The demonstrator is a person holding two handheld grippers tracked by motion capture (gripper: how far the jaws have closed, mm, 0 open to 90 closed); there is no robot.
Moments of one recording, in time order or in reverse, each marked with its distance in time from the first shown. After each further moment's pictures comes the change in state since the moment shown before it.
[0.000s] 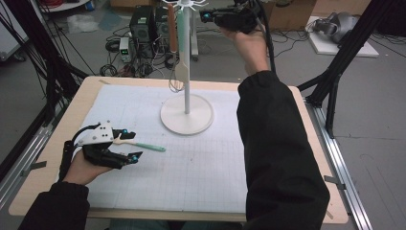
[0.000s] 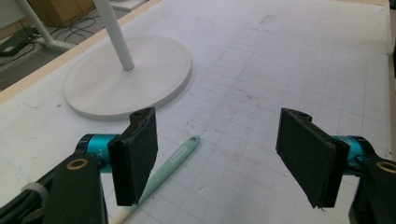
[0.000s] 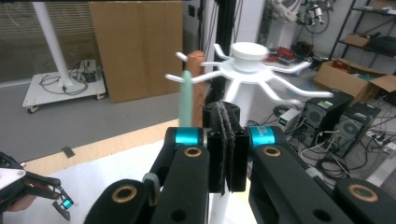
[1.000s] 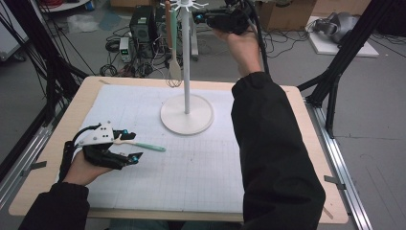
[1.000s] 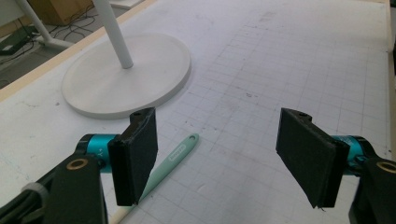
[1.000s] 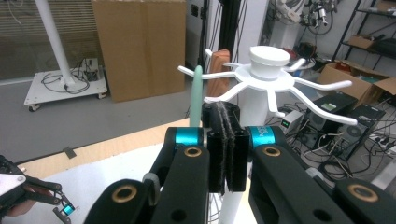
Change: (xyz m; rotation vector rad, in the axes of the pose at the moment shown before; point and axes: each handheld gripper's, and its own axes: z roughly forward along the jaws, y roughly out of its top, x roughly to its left) left arm -0.002 0.000 0.001 0.002 -0.004 0.006; right arm 0.011 0.003 0.015 0.003 0.011 -0.015
